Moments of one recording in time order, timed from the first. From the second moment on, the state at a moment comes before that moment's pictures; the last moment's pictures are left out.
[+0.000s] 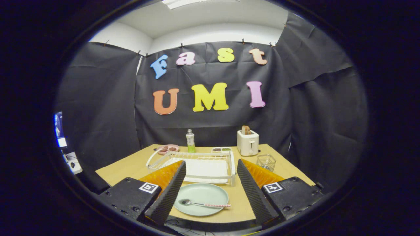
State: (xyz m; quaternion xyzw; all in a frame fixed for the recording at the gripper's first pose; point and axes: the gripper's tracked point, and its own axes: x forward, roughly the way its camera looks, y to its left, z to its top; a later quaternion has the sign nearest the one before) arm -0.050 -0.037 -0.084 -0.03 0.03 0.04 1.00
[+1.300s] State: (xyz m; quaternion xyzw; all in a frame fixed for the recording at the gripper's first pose) arm -0.063 -0.063 -0.077 -0.02 0.02 0.02 1.00
